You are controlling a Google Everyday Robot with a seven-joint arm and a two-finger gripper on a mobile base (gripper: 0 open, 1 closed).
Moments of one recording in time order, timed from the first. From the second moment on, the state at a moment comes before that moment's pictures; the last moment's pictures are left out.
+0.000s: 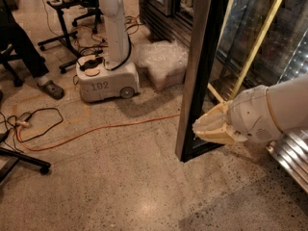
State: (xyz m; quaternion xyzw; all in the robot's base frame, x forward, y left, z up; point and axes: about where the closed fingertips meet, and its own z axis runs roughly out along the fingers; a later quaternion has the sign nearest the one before) arm 0.419 -0.109 0.865 -0.58 0.71 0.20 0.35
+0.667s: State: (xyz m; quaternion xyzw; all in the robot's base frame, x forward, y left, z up) arm 0.360 -0.062 0.825 -0.50 0.73 0.15 0.44
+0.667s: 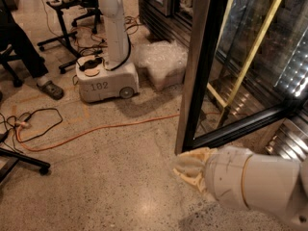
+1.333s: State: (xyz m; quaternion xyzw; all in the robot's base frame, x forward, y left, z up) arm 0.349 -0.059 0.799 -0.49 0.74 0.14 0.44
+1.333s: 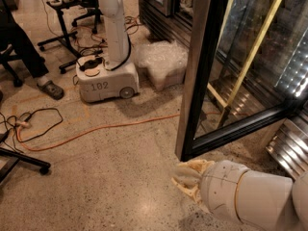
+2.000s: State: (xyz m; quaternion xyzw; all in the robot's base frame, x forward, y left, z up) arm 0.373 -0.052 0.792 -0.41 0.76 0.08 0.50
